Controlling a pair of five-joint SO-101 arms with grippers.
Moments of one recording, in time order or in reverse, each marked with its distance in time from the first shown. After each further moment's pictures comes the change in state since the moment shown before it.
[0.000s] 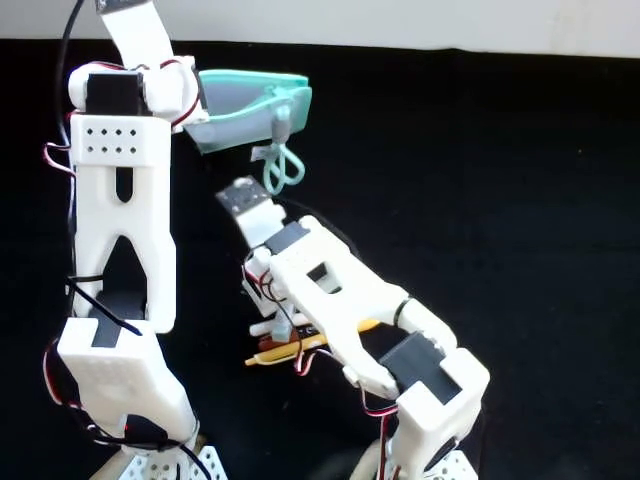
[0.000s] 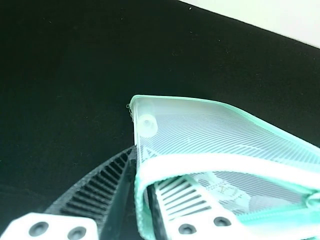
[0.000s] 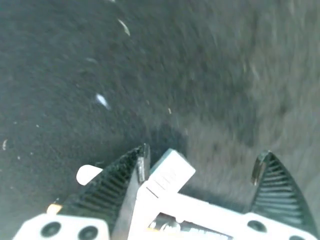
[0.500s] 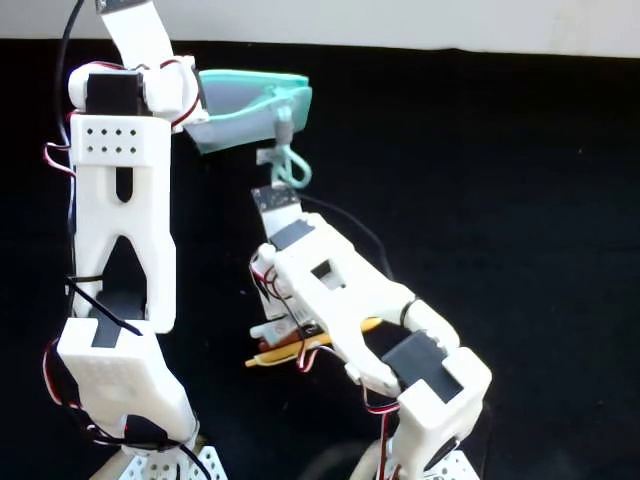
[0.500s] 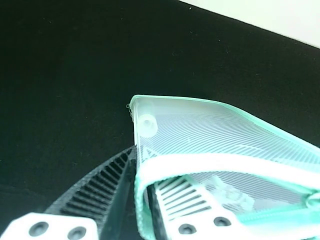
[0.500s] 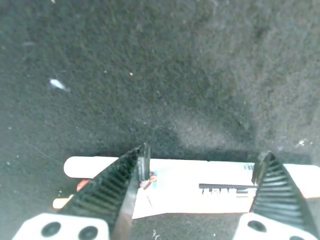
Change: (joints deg) left arm 0.0 0.0 0.0 0.0 0.0; right arm 1.0 0.0 0.1 7.3 -13.6
